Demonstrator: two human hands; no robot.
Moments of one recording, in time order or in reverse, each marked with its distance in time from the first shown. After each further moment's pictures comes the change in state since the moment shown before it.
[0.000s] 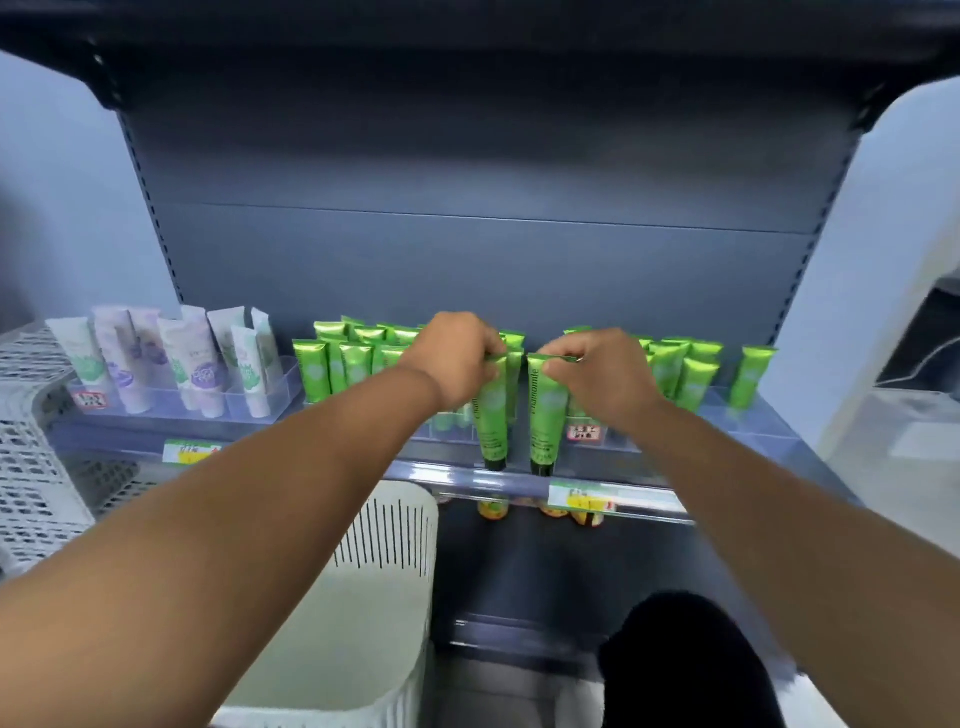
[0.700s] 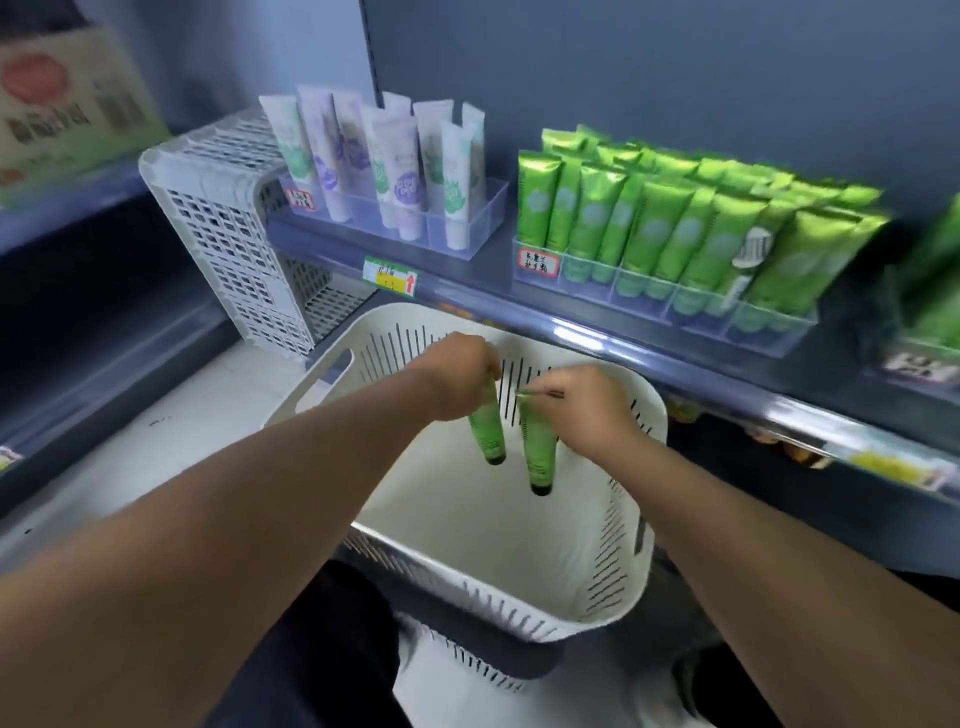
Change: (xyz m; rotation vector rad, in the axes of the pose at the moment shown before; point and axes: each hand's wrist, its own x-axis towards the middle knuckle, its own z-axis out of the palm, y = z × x) left_hand -0.116 -0.221 0.066 0.161 -0.418 -0.438; right_hand -0.046 -0.054 0.271 0.089 -0.617 -0.063
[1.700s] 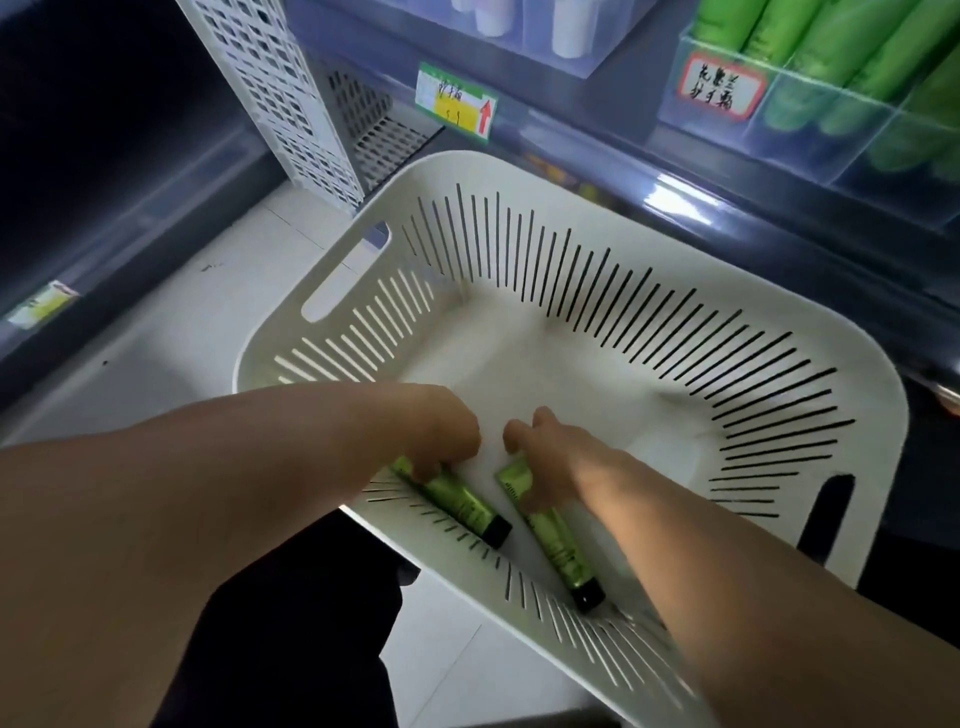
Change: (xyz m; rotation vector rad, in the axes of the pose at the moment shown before) left_hand 0.009 -0.087 0.149 0.645 -0.957 0.400; right_hand 0.020 0.039 0.152 -0.460 -0.939 -0.104
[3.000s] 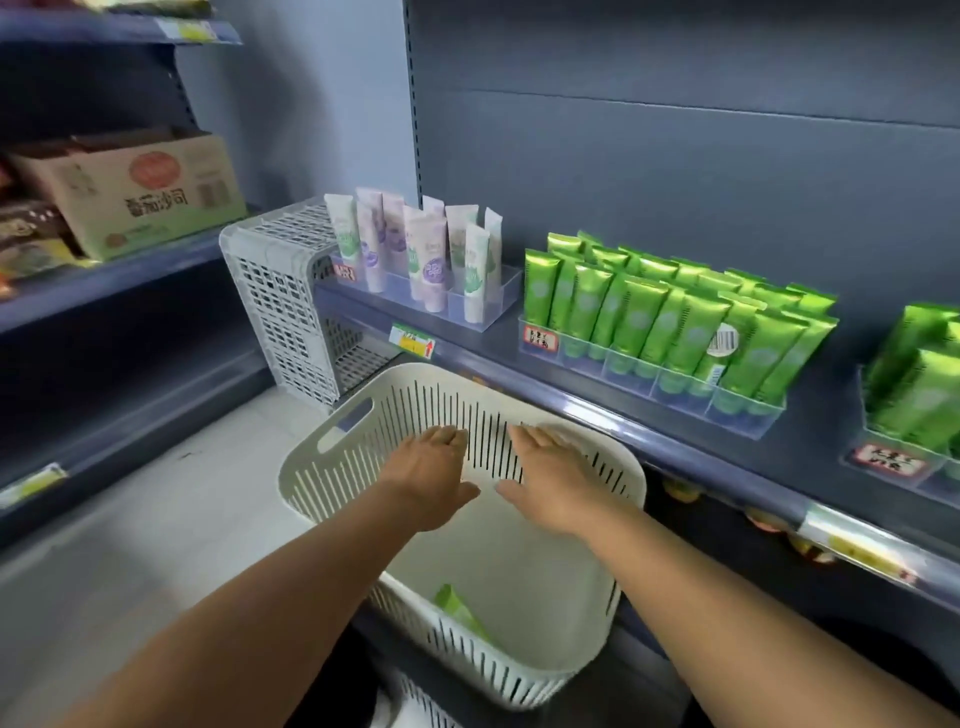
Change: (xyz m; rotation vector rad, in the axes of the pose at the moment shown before) left_hand -0.136 0.067 -0.080 -0.612 0.920 -0.614; right_hand -0.163 -0.007 -0.081 -0.014 0.662 0.099
